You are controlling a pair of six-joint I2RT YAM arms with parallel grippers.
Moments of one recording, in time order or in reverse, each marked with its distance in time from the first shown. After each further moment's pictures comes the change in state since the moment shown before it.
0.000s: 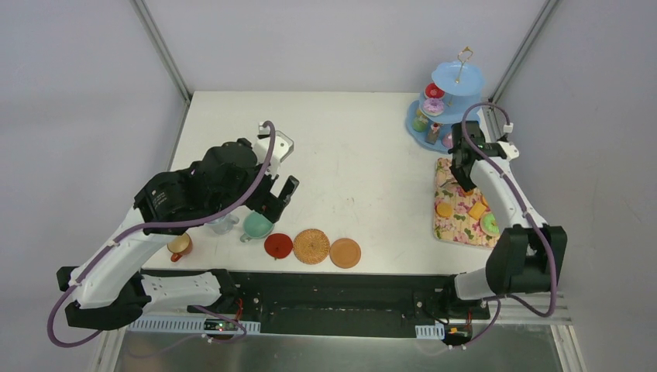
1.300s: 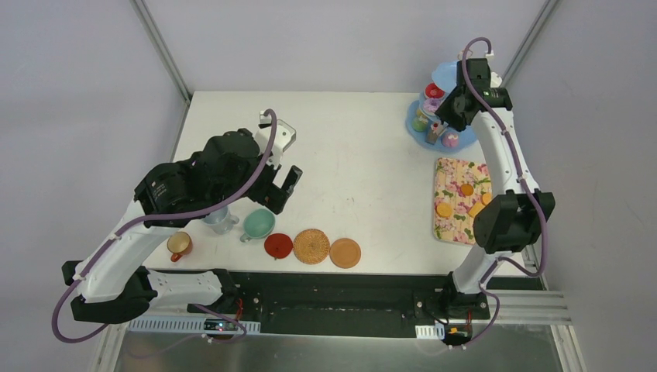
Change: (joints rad) left arm 0.000 0.072 0.119 -0.027 -0.023 -0.002; right arm 0.018 0.279 0.652 -0.043 -0.371 -0.407
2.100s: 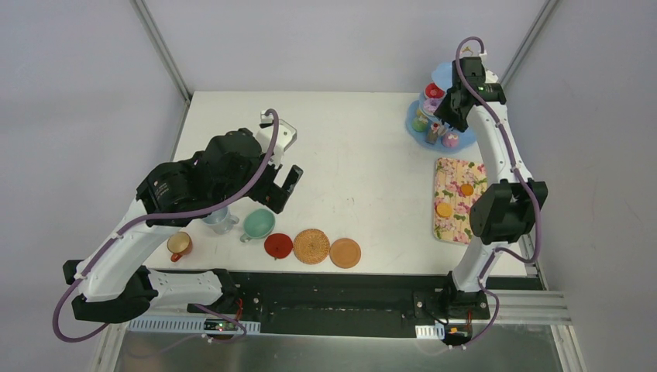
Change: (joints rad) left arm 0.000 0.006 -0.002 0.000 -0.012 0.002; right arm -0.001 0.091 0.080 -0.043 0.080 -0.070
